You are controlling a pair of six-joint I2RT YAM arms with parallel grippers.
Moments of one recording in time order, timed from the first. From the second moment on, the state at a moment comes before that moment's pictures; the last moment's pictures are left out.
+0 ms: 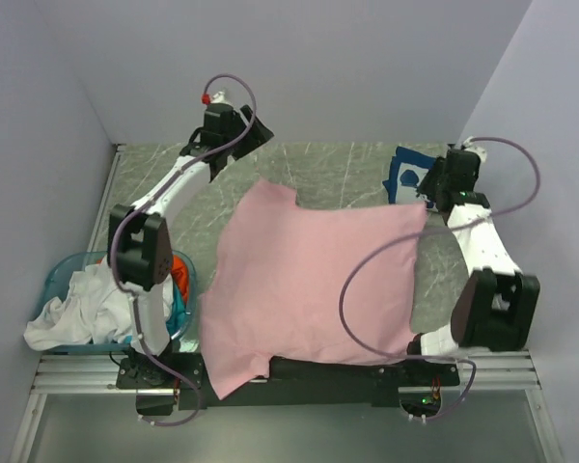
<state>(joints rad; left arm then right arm) -0.34 1.93 1.73 -0.15 0.07 -0.77 -0.14 1.40 1.13 -0.29 0.20 0.34</state>
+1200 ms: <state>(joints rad) -0.39 1.68 1.16 -0.40 0.10 -0.79 -0.03 1.58 0.99 -0.52 -0.26 0.44</state>
